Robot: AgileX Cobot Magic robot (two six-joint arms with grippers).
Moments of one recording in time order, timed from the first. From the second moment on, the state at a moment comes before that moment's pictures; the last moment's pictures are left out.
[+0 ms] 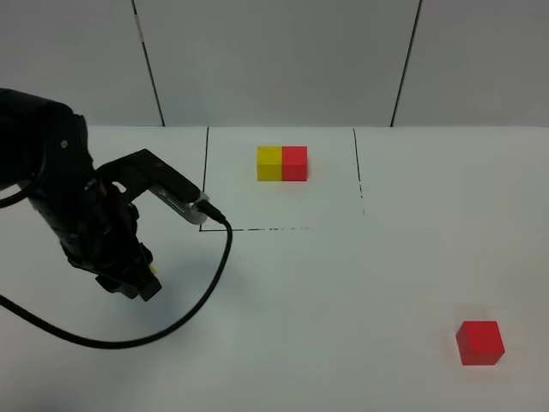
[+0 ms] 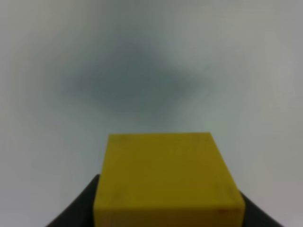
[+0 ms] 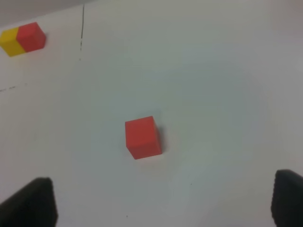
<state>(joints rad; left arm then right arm) -0.39 1.71 -1.21 0.02 0.96 0.42 -0.03 -0.01 -0.49 0.08 1.06 0.05</state>
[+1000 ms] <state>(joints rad) -0.66 2.40 -2.00 -0.03 1.12 0.88 -0.03 -0.01 -0.49 0.08 1.06 0.05</state>
